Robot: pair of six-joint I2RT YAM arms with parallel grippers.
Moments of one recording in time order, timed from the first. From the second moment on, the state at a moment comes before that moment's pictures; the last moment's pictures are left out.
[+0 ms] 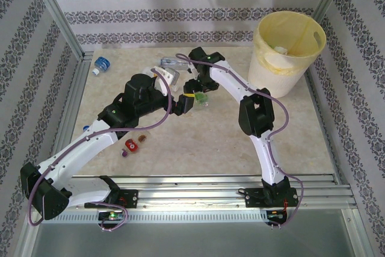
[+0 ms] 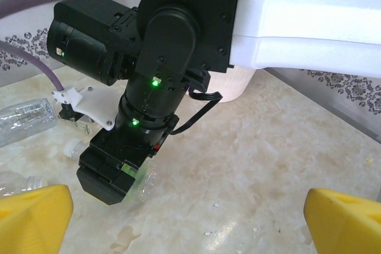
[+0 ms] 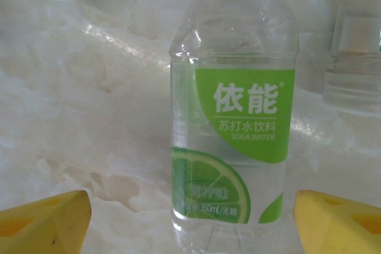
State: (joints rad) left arm -0.63 1.19 1.11 -0.26 0.16 -0.12; right arm 0.50 2.33 2.17 -1.16 -0.09 0.14
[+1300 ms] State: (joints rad) left arm -0.62 1.17 1.06 -0.26 0.14 -0.12; right arm 0.50 2.47 2.29 -1.20 -0.06 0.12
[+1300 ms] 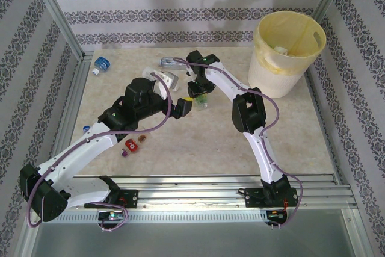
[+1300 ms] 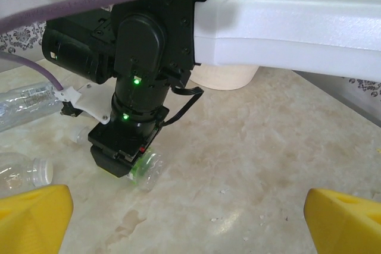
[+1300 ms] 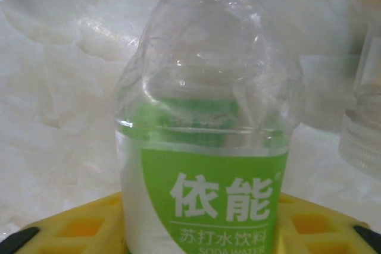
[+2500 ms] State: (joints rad) left arm -0.61 1.27 1.06 -0.17 0.20 -0.12; right arm 0.51 1.89 2.33 -1.09 -0.09 0.10
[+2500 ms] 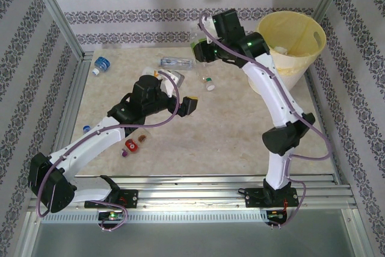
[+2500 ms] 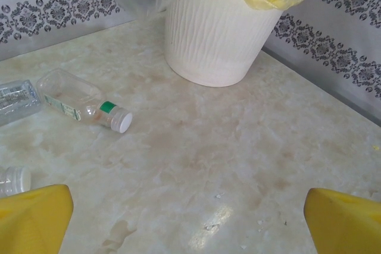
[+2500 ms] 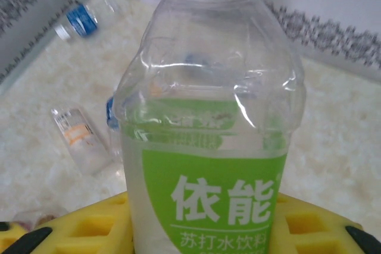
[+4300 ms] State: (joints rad) left arm -0.61 1.31 1.10 -0.14 0.24 -0.14; right arm 0.34 1.24 1.91 -0.47 0.09 -0.16
